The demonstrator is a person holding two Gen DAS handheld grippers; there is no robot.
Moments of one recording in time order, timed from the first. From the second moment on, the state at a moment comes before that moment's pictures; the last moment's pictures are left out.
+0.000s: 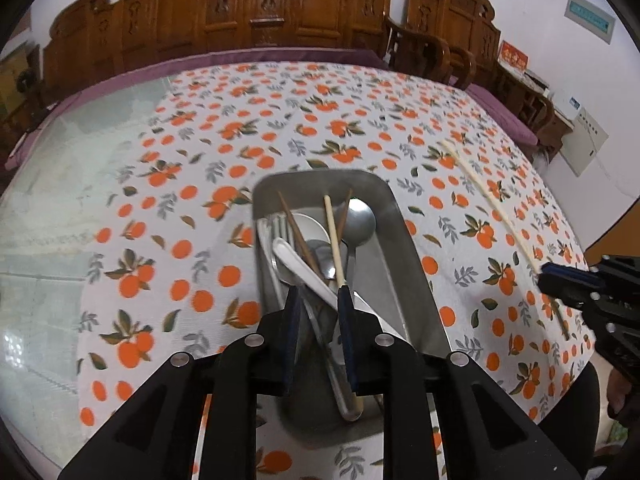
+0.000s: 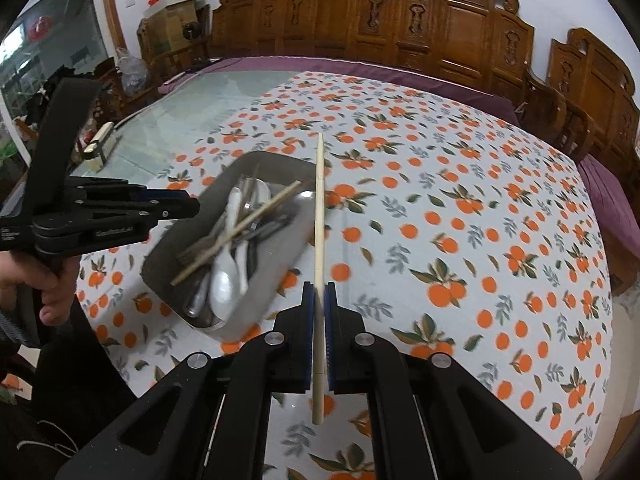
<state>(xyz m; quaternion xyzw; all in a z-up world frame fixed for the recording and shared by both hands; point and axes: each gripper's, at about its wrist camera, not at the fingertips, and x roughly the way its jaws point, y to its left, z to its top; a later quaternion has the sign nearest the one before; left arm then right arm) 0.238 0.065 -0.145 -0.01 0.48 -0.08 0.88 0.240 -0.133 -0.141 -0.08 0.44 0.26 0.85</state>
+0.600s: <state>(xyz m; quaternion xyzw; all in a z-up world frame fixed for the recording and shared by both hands) 0.215 0.118 -0.115 -0.02 0.44 -0.03 0.90 0.262 -0.056 -0.160 -0.05 0.47 0.30 0.83</state>
